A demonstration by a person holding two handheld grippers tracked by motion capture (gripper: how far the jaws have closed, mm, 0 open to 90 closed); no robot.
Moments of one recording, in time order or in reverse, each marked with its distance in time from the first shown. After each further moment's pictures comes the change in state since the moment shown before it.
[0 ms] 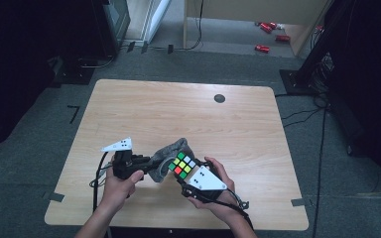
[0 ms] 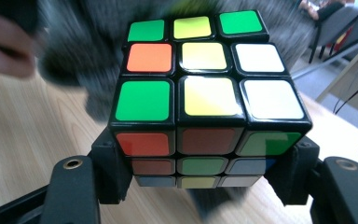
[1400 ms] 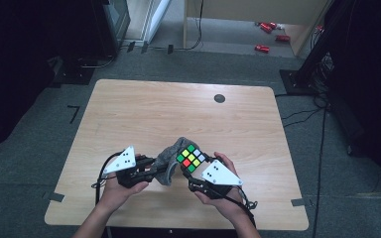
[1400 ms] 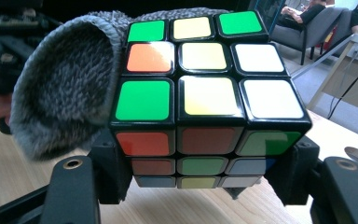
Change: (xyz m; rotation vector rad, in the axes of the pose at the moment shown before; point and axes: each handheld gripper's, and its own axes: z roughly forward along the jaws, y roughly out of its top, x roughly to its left) left arm -0.016 -0.017 0.012 -0.073 0.080 0.449; right arm -0.019 0.011 -0.019 -0.082 -0.024 0.118
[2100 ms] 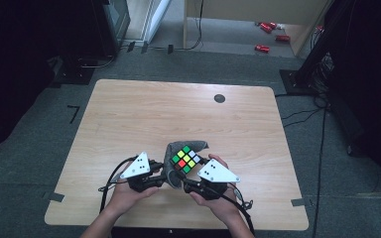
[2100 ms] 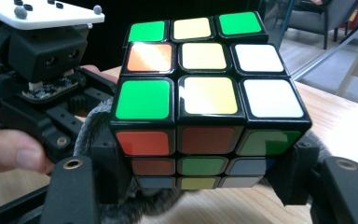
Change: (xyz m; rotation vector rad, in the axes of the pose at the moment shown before) left arm -0.010 -0.019 0.027 0.080 0.030 0.021; right arm 0.008 0.000 0.007 0.006 0.061 0.115
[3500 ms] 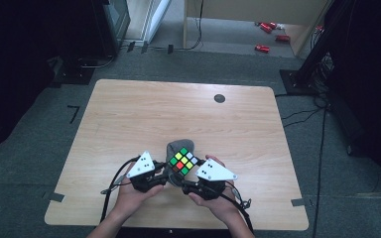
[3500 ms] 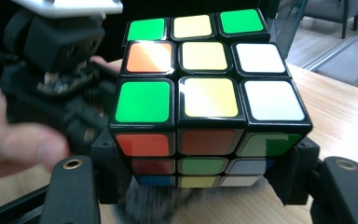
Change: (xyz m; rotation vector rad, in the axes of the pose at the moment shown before) left arm -0.001 0.003 0.003 0.032 0.140 -0.108; right arm 0.000 -0.002 0.005 0.041 0.044 0.004
